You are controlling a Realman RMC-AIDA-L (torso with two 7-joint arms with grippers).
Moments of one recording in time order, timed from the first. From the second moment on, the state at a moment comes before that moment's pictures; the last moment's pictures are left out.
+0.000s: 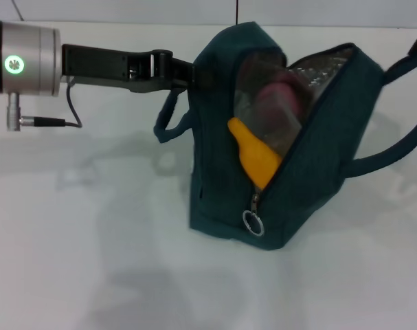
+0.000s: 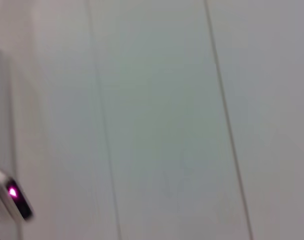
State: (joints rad) left arm -0.61 -2.07 0.91 1.03 1.90 1.63 -2.51; right arm 0.26 2.01 -1.00 -0.75 -1.13 -1.47 1.16
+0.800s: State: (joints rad) left arm -0.58 -2.08 0.90 0.63 1.77 1.65 -2.22; right arm 0.28 2.01 -0.94 -0.88 -1.28 -1.52 1.42
